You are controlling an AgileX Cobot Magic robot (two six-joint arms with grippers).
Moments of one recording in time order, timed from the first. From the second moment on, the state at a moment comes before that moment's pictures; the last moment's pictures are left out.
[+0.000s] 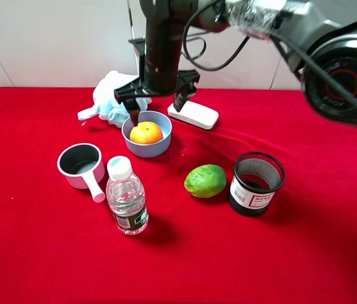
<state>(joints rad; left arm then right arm) -0.03 0.00 -0.49 -0.06 1.07 0.15 0.73 2.36 -2.15 0.01 1.21 0.12</state>
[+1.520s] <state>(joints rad) -0.03 0.00 -0.49 -0.06 1.07 0.15 0.73 1.37 -1.39 -0.07 1.22 -0.05</state>
